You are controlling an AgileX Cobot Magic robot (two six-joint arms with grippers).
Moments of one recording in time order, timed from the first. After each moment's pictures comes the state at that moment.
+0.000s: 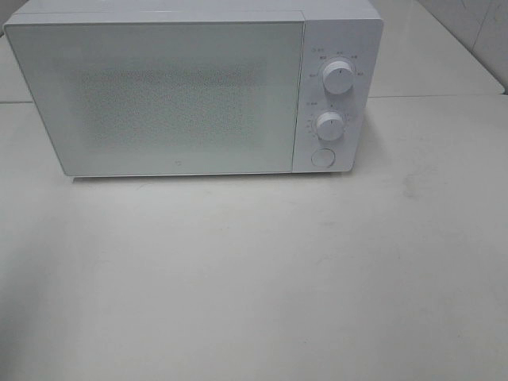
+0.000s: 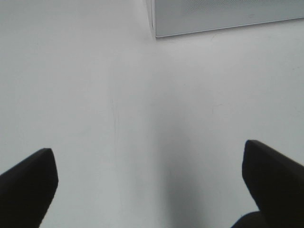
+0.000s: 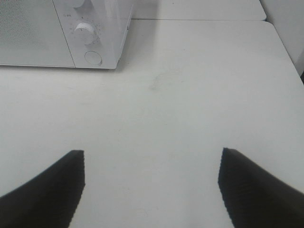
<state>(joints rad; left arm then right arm) -0.04 0.68 -0.76 -0.07 0.99 0.14 0.09 0.00 -0.51 -0.03 1.00 0.05</state>
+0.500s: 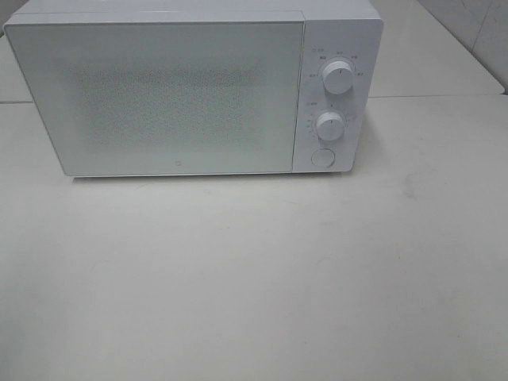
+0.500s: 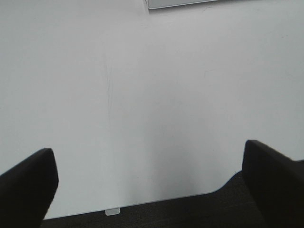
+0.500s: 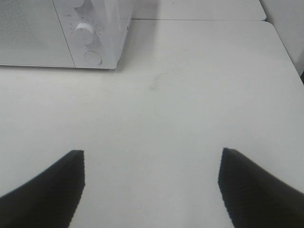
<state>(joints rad) -0.04 0.27 -0.58 -0.07 1.15 0.13 0.09 0.00 -0.51 -0.03 1.00 0.05</state>
